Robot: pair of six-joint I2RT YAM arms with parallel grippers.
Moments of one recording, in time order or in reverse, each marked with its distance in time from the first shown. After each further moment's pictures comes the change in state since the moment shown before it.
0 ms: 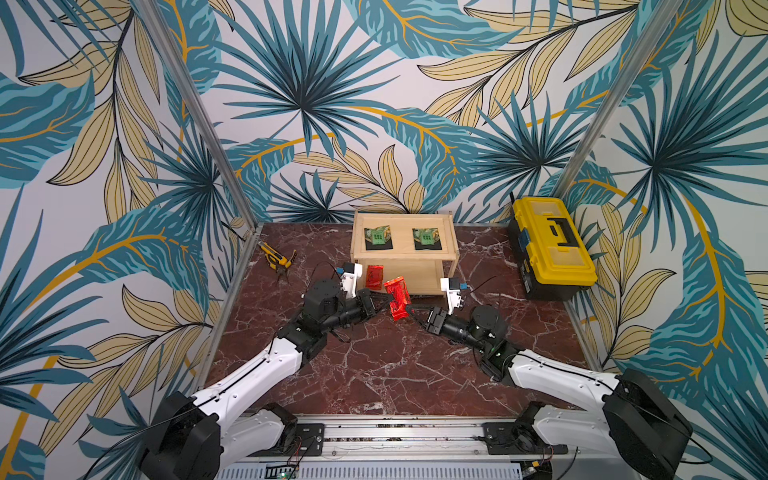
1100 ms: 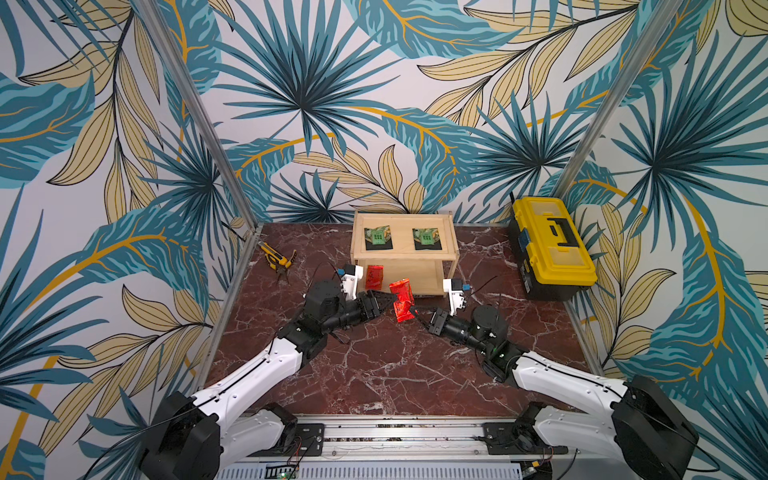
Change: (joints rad) left arm 0.000 -0.010 0.000 -0.069 -0.019 0.070; right arm 0.000 -0.055 0.003 -0.118 0.060 -0.055
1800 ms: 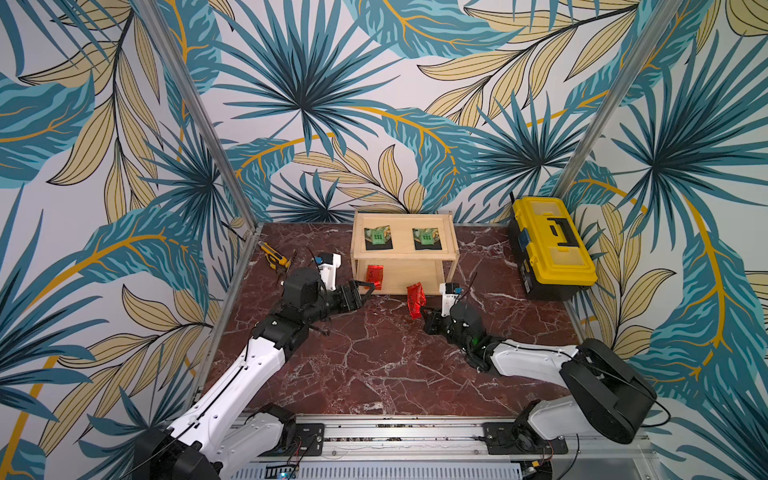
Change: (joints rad) left arm 0.176 -0.088 0.139 -0.330 -0.045 0.301; right arm -0.028 0.315 0.038 -0.042 0.369 -0.358
